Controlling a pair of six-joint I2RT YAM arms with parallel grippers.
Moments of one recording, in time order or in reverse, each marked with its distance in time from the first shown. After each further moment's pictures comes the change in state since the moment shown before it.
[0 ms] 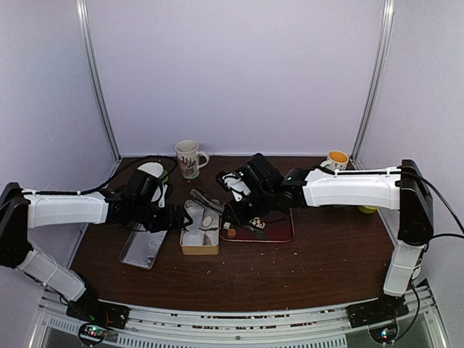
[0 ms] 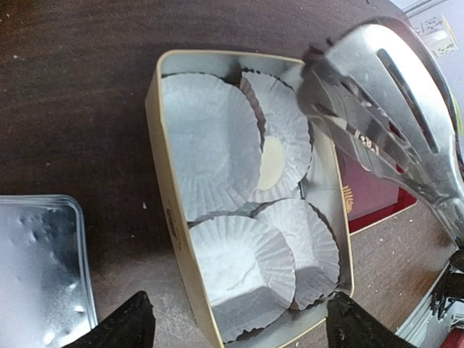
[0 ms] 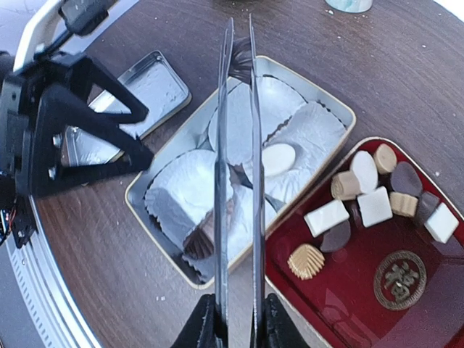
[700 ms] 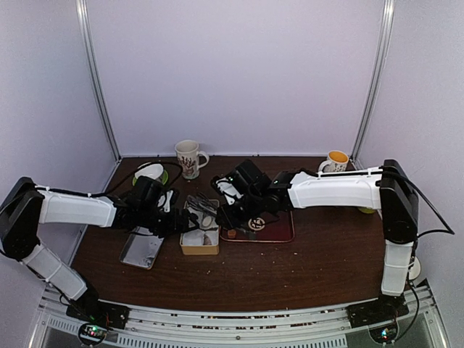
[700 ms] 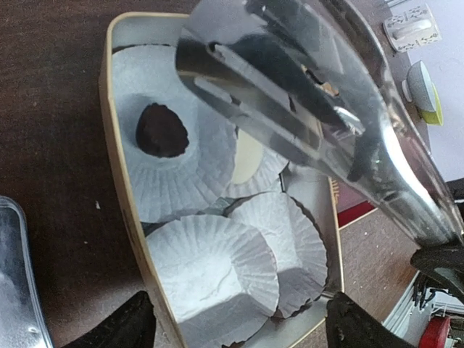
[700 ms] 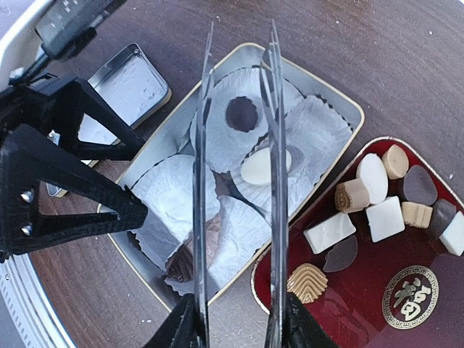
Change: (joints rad) left arm 0.001 0.091 -0.047 0.159 0.127 -0.044; right arm 0.006 0.130 0.083 0.002 0.037 0.021
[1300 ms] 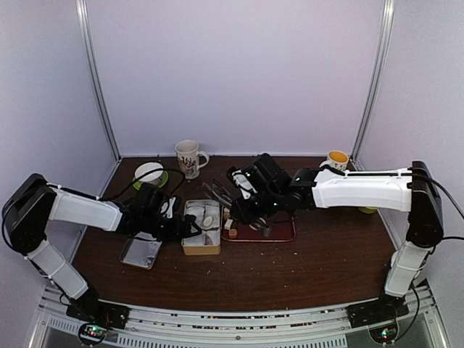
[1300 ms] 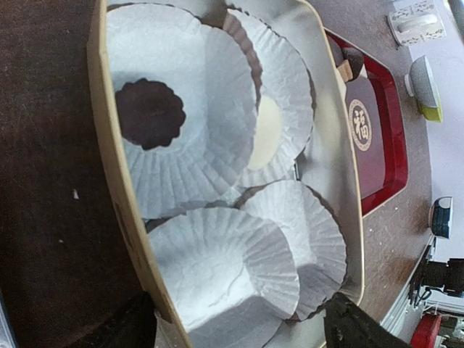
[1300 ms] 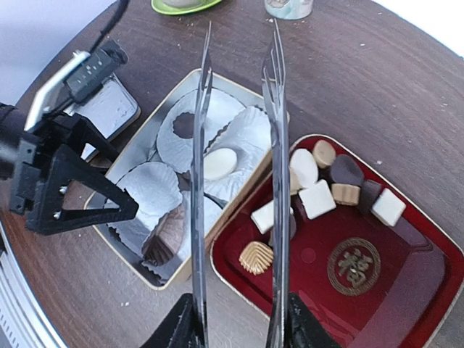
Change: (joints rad) left arm -0.007 0.070 -0.049 0.117 0.050 -0.044; right arm 0.000 -0.171 -0.121 -0.010 0.148 0.000
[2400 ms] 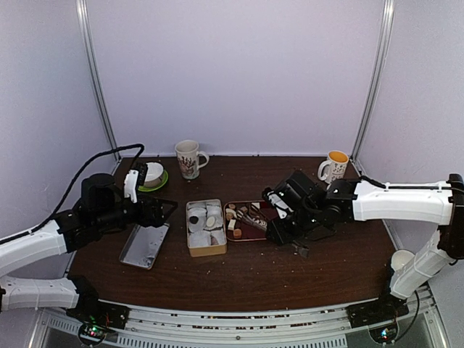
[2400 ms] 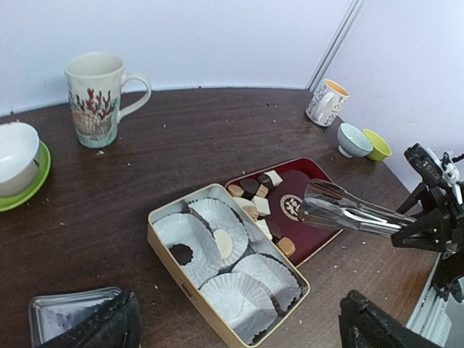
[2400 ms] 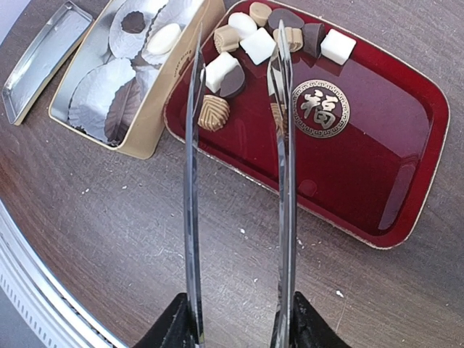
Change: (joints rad) left arm -0.016 -0.653 -0.118 -0.070 -0.236 0.334; right arm -0.002 -0.305 -0.301 -0.203 -0.005 0.131
